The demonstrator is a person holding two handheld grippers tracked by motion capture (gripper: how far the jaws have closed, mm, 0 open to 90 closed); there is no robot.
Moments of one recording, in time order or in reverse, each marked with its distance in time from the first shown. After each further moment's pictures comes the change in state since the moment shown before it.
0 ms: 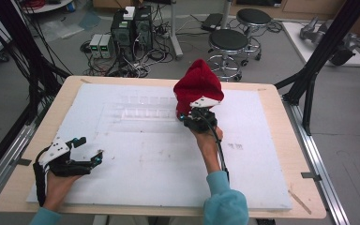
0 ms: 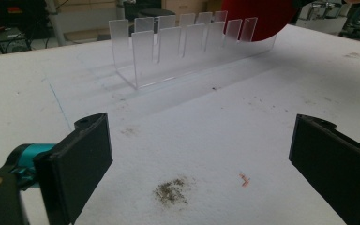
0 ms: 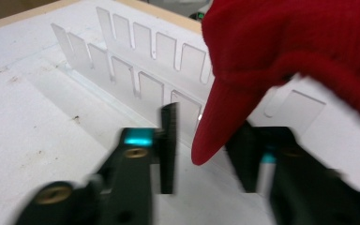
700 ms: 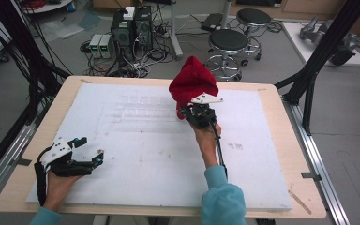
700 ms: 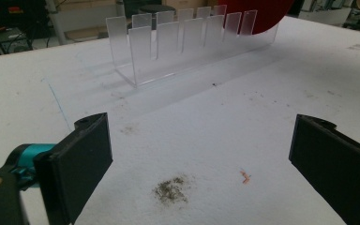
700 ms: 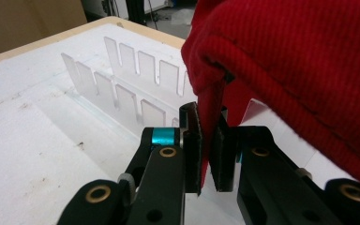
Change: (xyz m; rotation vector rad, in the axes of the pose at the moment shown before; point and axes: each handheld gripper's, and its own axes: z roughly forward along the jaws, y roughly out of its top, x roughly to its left) left arm -0.002 0.001 0.001 0.020 0.004 0.025; right arm -0.008 0.008 0.009 -0.073 0.043 0.030
